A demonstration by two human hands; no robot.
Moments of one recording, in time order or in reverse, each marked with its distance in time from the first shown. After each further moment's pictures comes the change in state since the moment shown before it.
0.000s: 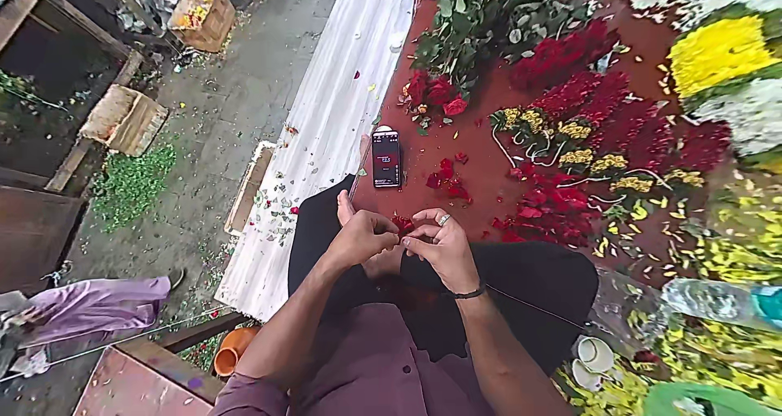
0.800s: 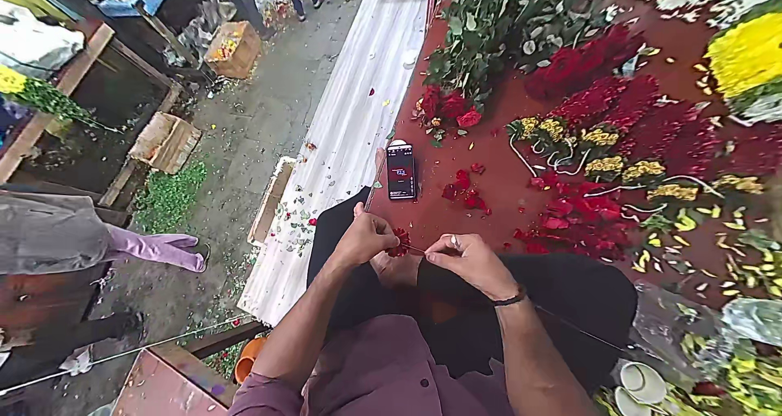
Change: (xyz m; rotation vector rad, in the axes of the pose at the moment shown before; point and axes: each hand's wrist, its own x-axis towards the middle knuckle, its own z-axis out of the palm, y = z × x) left_hand 0.008 -0.003 -0.026 0.144 0.109 -0.117; right_hand 0.014 0.009 -0.036 -0.310 -0.308 -0.035
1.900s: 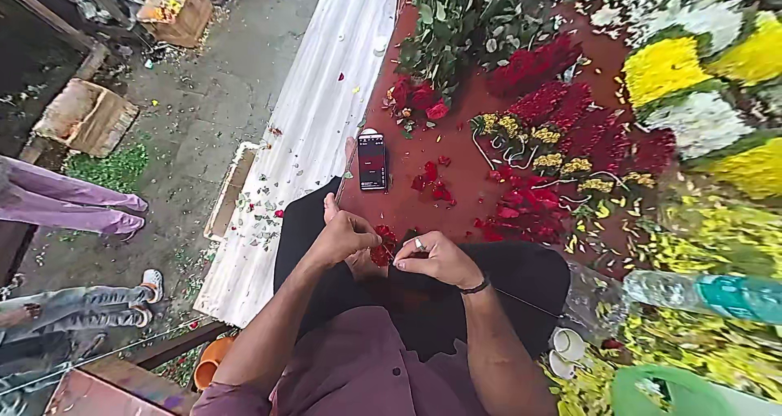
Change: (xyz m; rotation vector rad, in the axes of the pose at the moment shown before) left_hand -0.001 -0.008 0.015 -0.191 -0.115 0.059; right_hand -0.006 -0.008 -0.004 0.095 -0.229 -0.137
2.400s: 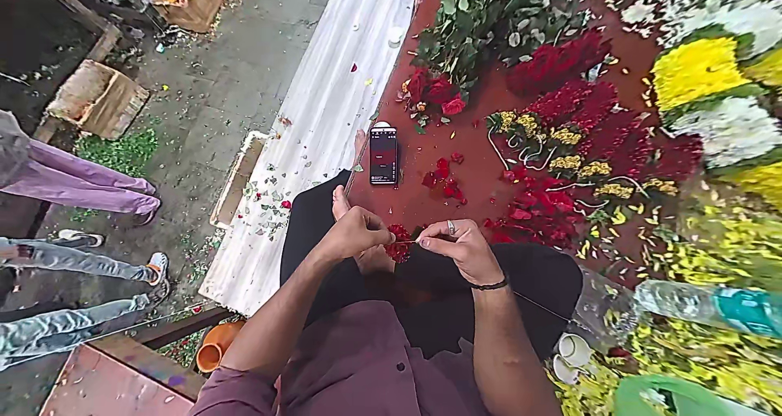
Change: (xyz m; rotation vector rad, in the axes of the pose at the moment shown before) left_hand -0.003 0.002 0.001 0.022 -0.068 0.030; right_hand -0.003 -0.003 -0.008 0.146 0.304 0.015
